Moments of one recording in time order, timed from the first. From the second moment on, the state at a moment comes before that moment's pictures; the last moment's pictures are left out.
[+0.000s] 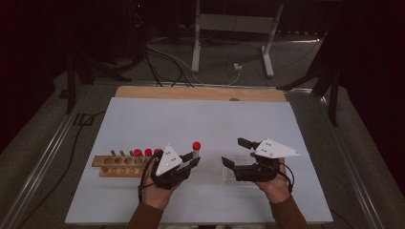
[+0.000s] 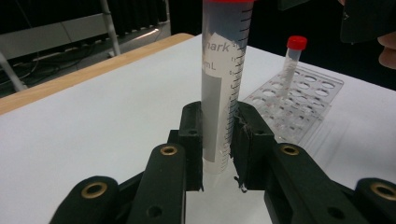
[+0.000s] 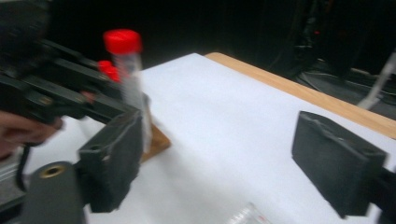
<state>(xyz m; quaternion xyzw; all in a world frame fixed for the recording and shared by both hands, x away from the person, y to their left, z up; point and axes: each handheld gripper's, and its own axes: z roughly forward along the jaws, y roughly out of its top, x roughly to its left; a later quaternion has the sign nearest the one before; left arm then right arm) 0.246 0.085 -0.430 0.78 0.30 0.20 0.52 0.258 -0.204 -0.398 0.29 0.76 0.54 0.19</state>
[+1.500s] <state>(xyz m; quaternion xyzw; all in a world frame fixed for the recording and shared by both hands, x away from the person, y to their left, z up) 0.211 0.209 -0.424 0.73 0.38 0.25 0.51 0.261 -0.268 -0.399 0.36 0.73 0.53 0.23</state>
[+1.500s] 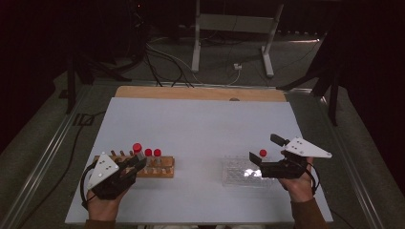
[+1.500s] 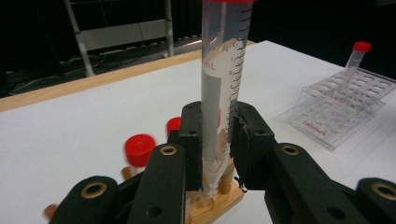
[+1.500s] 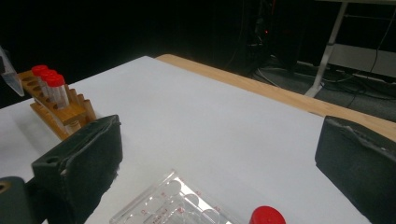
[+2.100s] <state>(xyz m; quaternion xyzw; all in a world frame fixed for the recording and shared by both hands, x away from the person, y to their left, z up) 0.212 0.240 -0.430 0.71 0.41 0.28 0.50 0.260 -0.279 -0.400 0.36 0.73 0.53 0.24</state>
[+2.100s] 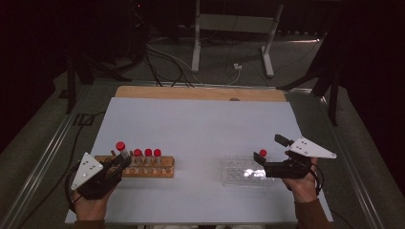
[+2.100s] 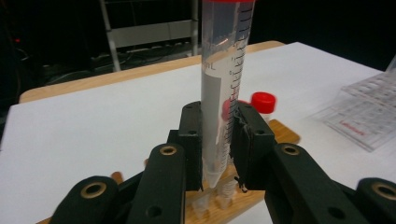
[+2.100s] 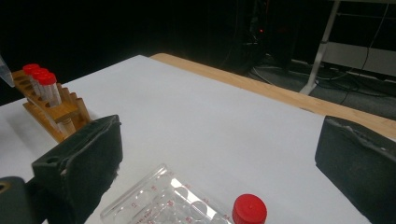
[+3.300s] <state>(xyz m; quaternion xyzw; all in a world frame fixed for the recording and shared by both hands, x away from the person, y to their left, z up) 0.230 0.247 -0.459 0.71 0.45 0.27 0.47 0.258 -0.283 -0.409 0.37 0.72 0.53 0.23</state>
